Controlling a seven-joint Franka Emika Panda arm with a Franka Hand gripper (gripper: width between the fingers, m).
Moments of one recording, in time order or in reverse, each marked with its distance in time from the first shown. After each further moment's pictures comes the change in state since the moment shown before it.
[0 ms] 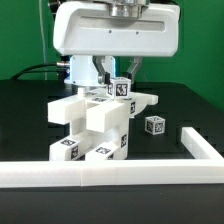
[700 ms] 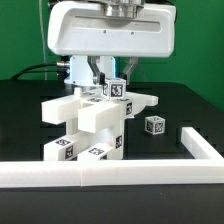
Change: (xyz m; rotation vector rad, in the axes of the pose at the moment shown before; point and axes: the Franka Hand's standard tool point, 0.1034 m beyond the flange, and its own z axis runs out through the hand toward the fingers) arm 0.001 0.007 0.000 -0.003 0.004 0.007
